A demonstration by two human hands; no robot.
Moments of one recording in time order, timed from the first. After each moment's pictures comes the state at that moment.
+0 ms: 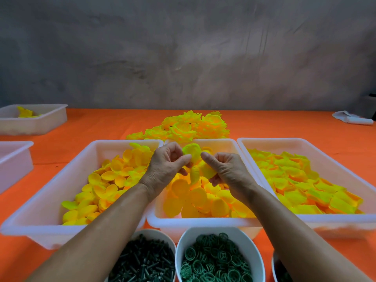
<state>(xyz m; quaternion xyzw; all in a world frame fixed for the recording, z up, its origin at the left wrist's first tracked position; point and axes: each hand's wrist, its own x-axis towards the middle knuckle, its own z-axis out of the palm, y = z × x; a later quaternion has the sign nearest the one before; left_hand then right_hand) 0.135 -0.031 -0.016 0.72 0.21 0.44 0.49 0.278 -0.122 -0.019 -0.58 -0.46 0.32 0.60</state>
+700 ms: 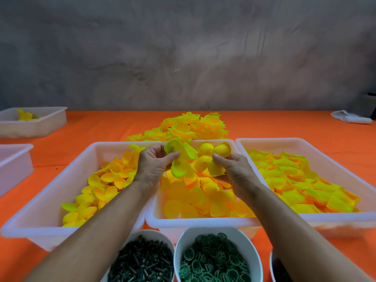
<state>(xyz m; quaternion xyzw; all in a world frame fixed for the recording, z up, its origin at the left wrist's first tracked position) 0.134 -0.015 -0.022 0.57 0.25 0.50 0.60 0.293 -0.118 -0.022 -0.59 -0.32 0.35 0.66</state>
